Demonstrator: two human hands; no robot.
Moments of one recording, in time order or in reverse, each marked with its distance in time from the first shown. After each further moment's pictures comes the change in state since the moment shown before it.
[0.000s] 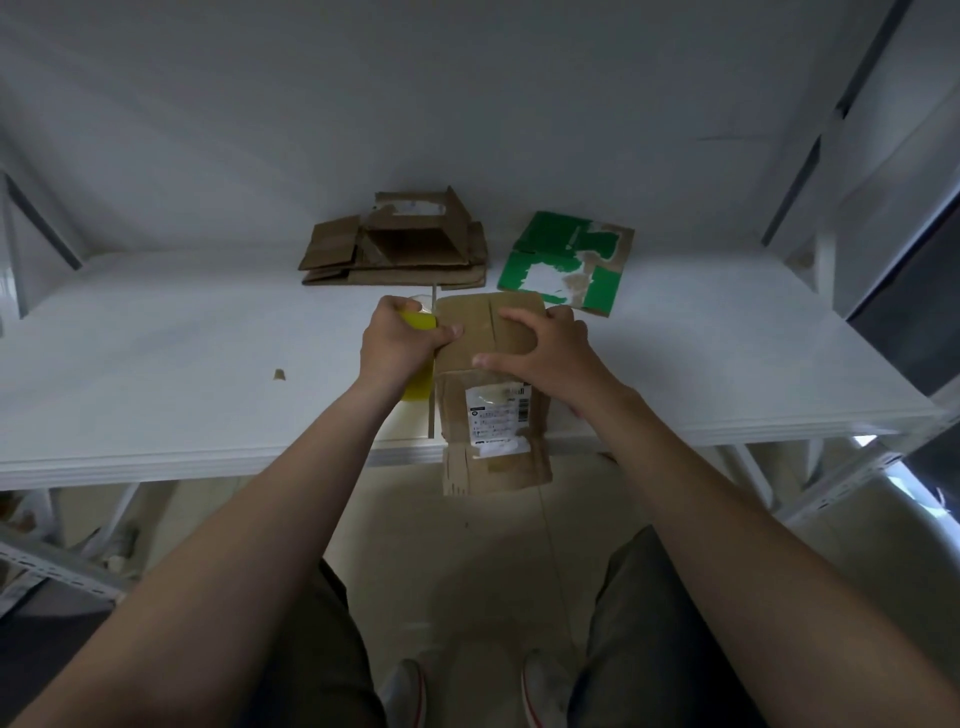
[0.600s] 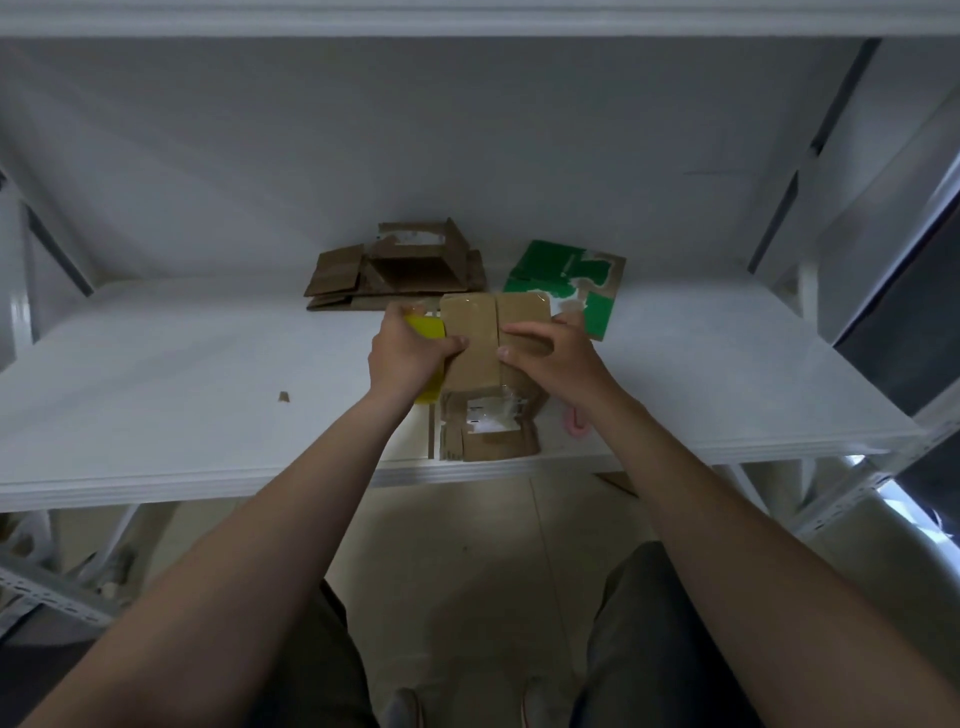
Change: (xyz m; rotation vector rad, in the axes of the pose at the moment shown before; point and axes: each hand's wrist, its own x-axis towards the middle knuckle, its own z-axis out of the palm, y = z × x) left_hand -0.009 0.022 -0.003 0.056 0.063 0.080; right_hand 0.006 0.002 -0.015 0.191 0.105 -0.023
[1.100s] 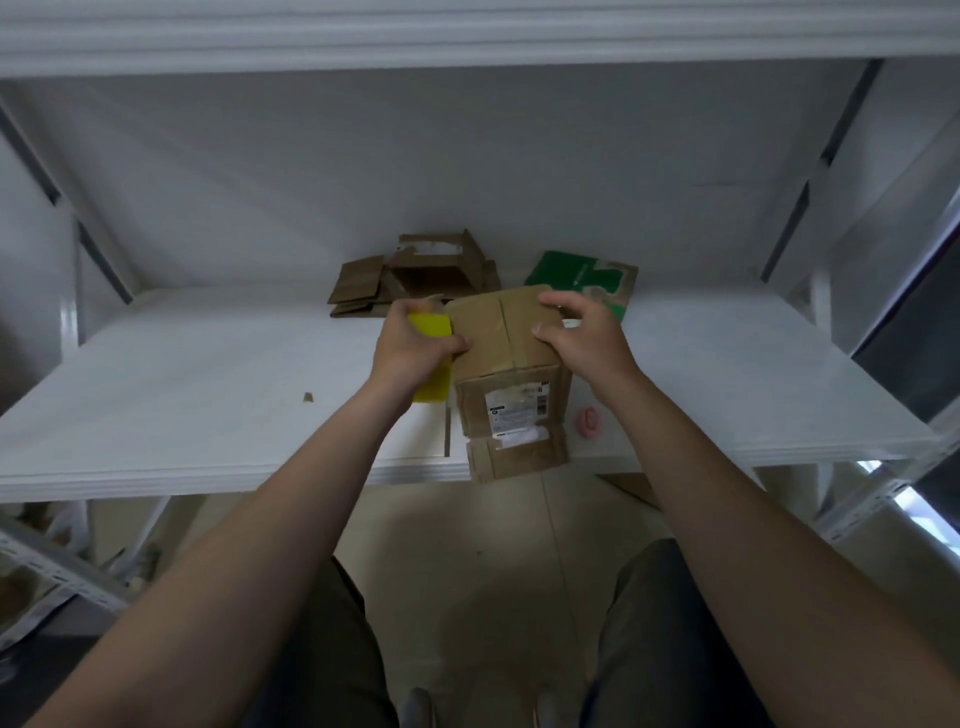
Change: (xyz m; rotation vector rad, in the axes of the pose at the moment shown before) left_hand -0.018 0.011 -0.032 -0.220 -0.092 -0.009; right_hand -0.012 -0.036 -0.021 0.199 0.140 -0.024
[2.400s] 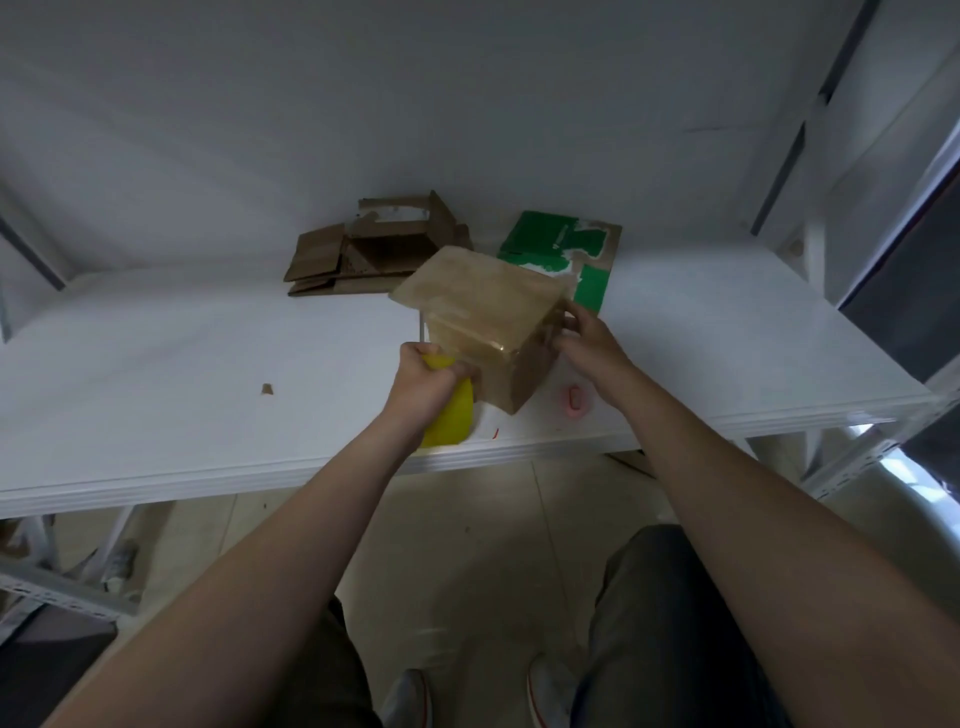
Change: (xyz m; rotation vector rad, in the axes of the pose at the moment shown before) left_hand -0.007 -0.043 0.056 -0.080 -0.187 -0.308; right_hand 0.036 0.094 -0.003 0.076 -0.102 0.316
